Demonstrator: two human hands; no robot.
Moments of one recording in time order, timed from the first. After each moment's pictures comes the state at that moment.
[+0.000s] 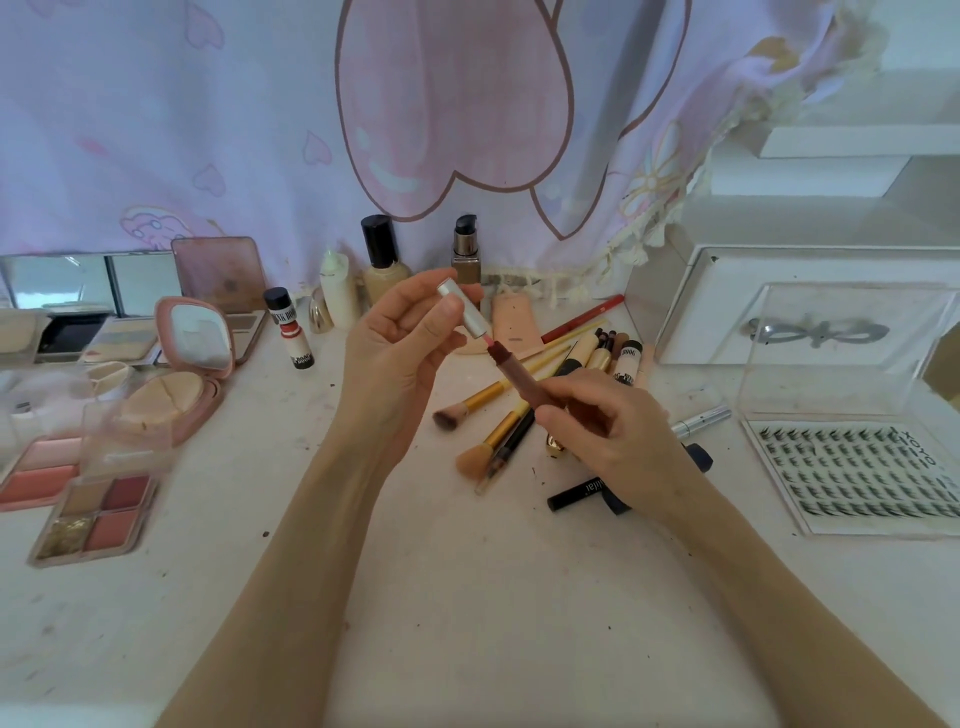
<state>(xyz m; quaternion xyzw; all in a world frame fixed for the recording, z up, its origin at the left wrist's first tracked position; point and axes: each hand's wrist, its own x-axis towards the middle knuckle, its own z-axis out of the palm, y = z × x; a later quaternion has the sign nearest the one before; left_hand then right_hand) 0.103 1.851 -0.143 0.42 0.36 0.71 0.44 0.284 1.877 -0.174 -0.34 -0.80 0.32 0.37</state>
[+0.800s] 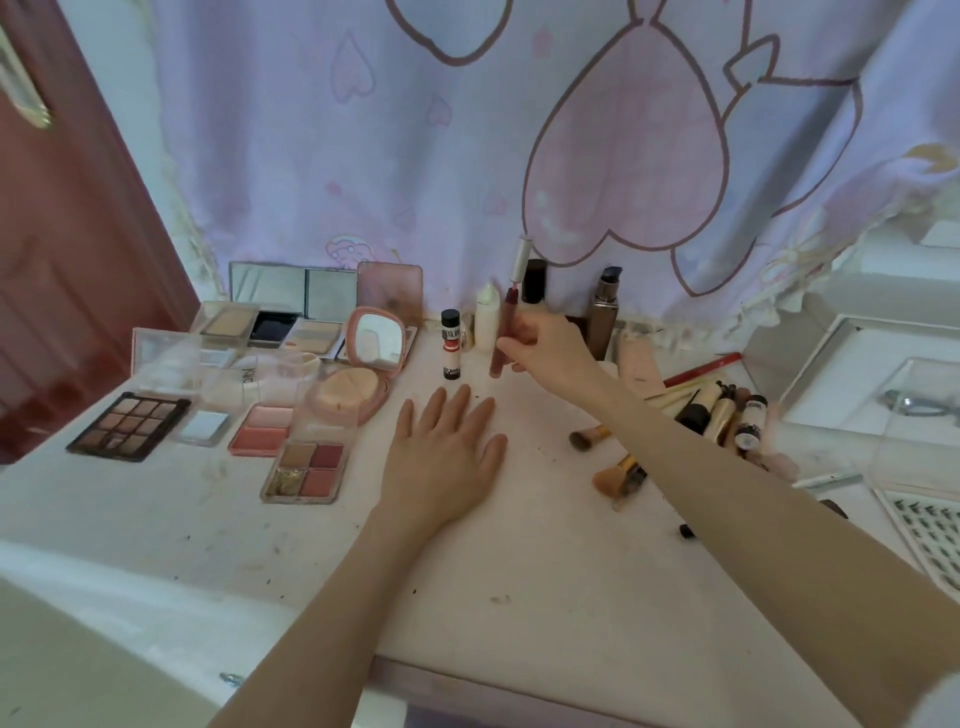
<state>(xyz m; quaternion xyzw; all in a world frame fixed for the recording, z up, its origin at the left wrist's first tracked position) 0.020 1.793 -0.205 0.60 0.79 0.10 0.03 0.110 1.921 -0.147 -0.35 -0.82 0.36 0.27</state>
